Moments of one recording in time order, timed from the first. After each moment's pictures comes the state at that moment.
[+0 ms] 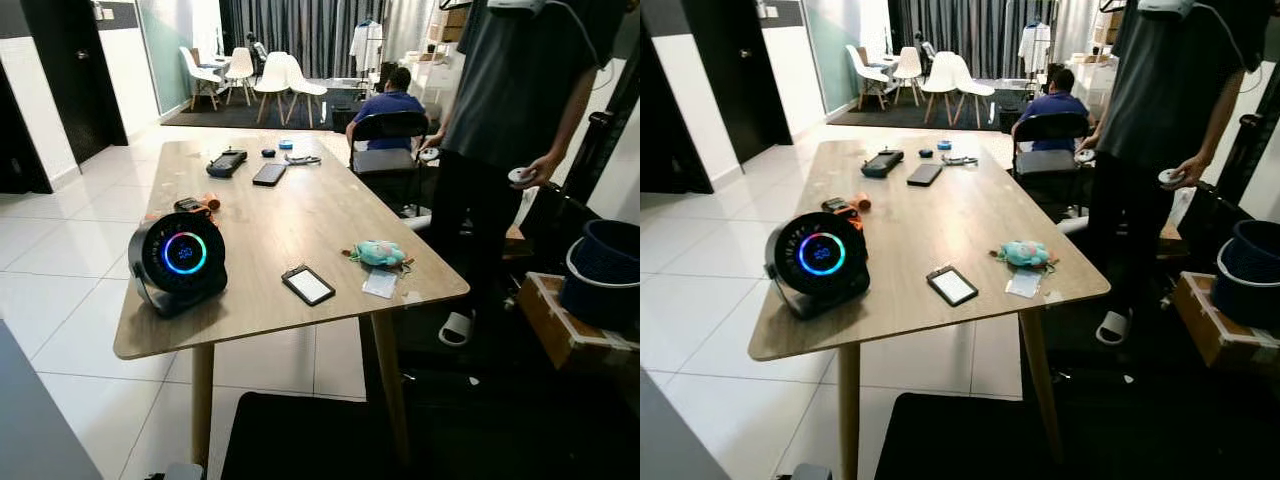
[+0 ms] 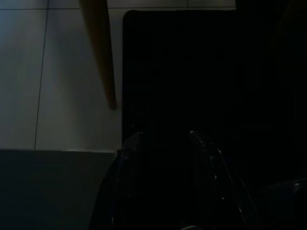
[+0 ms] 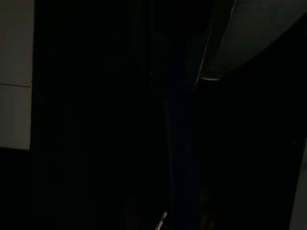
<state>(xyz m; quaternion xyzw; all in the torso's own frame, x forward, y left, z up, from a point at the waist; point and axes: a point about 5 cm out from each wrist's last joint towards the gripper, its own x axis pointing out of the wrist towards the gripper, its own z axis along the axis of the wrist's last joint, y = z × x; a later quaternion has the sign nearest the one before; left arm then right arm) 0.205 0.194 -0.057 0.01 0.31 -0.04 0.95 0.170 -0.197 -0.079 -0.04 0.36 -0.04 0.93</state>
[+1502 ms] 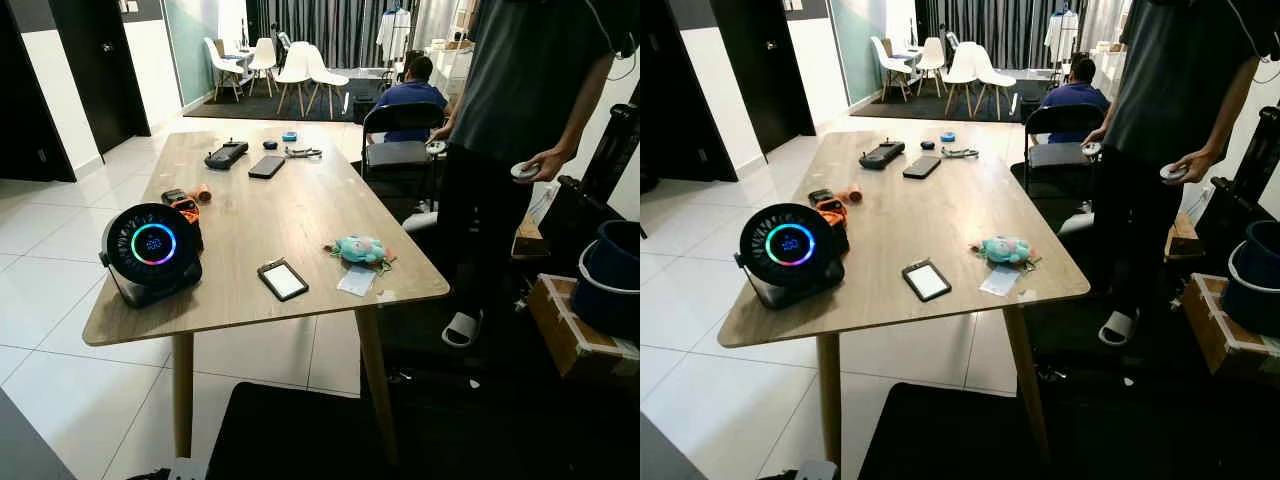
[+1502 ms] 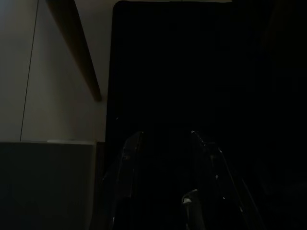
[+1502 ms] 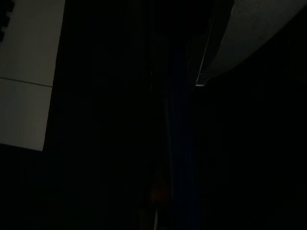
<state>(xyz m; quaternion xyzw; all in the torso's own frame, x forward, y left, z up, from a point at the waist) 0.210 0.191 -0.057 0.03 0.31 -0.05 0.95 0.164 -0.195 -0.083 -0.05 0.38 -0.04 0.92</state>
